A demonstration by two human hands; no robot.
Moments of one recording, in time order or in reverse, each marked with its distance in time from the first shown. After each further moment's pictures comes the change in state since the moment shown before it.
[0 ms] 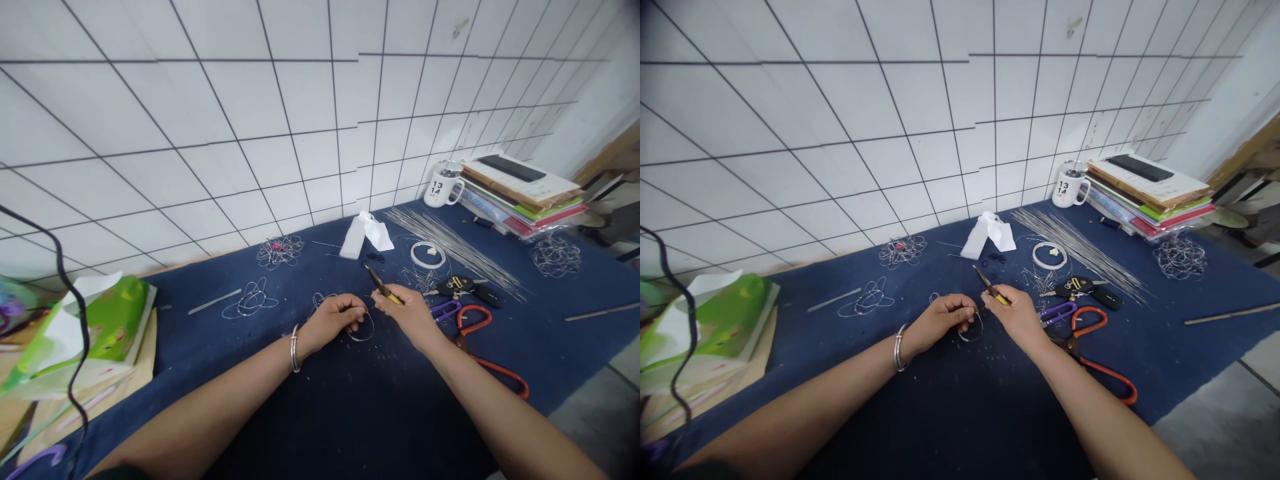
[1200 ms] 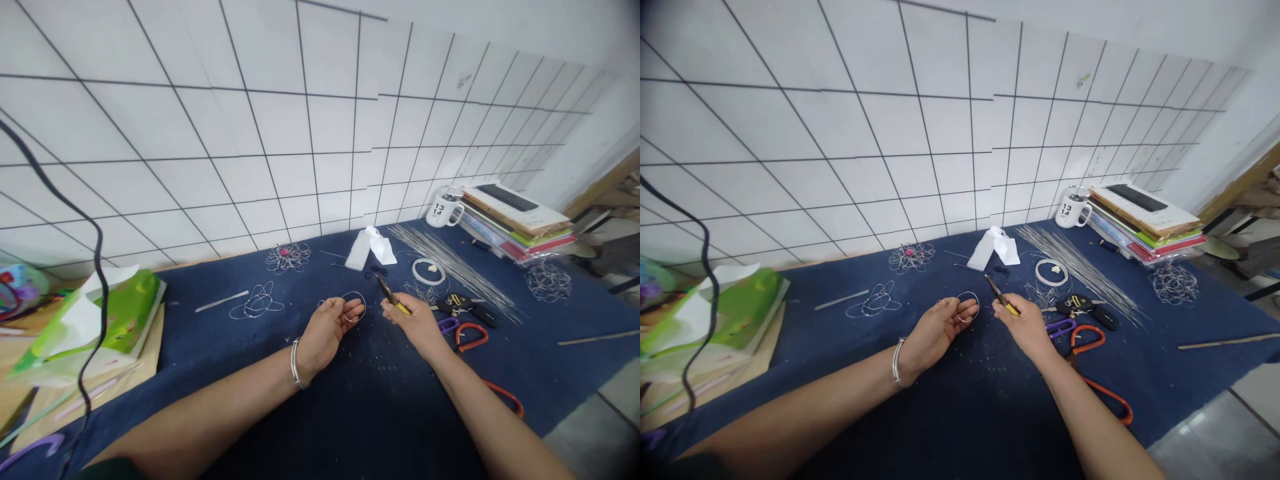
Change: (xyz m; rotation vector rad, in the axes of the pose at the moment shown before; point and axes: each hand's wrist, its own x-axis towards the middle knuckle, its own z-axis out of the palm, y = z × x) left_hand -0.010 0.000 0.016 -0.734 0.441 -0.047; right_hand 0.002 0.001 -0.009 -0.066 -0.001 -0.052
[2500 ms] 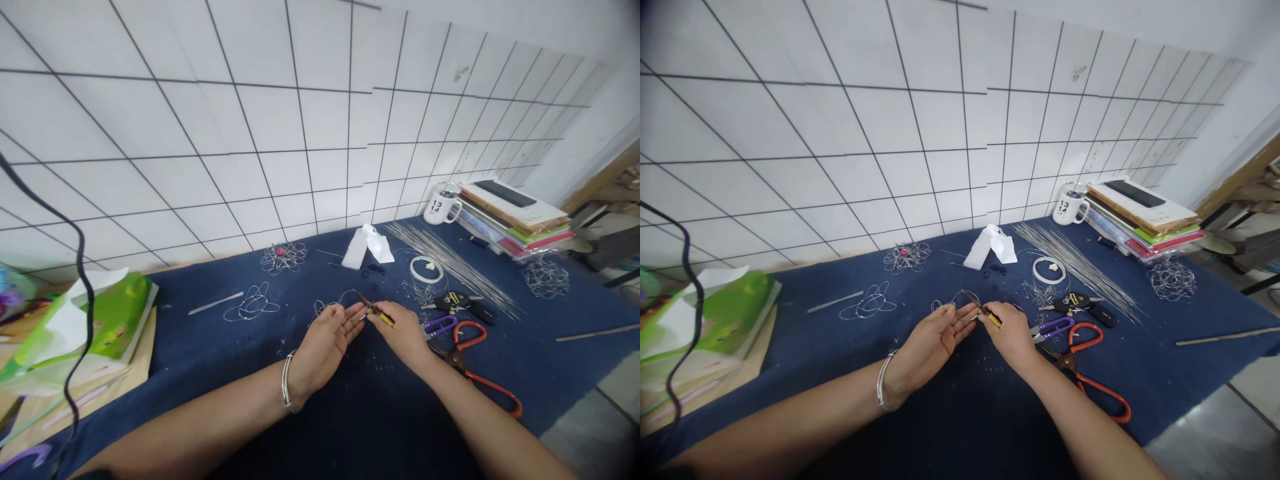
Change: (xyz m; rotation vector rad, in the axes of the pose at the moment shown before) left_hand -0.022 0.007 0.015 -0.120 -0.145 -0.040; right_hand -0.007 0.003 0.019 -0.400 0.046 -0.200
